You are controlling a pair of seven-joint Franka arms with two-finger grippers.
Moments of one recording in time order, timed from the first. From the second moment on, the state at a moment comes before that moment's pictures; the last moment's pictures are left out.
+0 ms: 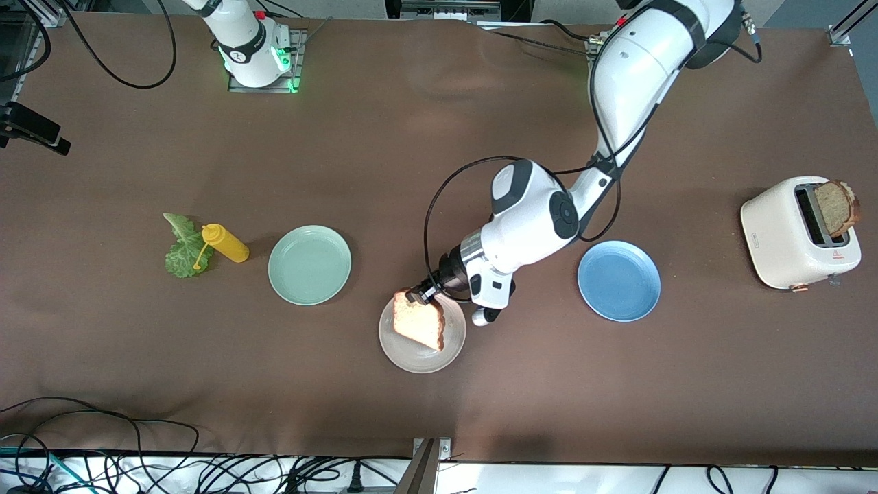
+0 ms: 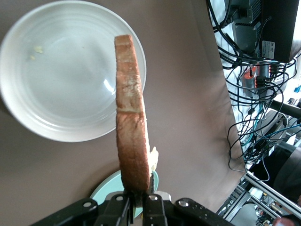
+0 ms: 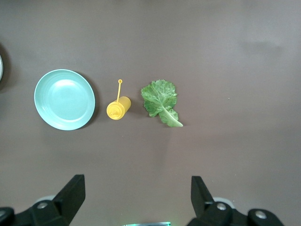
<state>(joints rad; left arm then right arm) -0.36 0.93 -0.40 -1.16 -0.42 2.61 -1.05 0.03 0.02 -0.13 -1.49 0.00 1.46 0.02</state>
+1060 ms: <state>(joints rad) -0.42 1.07 -0.35 -1.03 -0.42 2.67 -1.05 0.03 0.02 -0.13 -1.49 0.00 1.46 0.02</state>
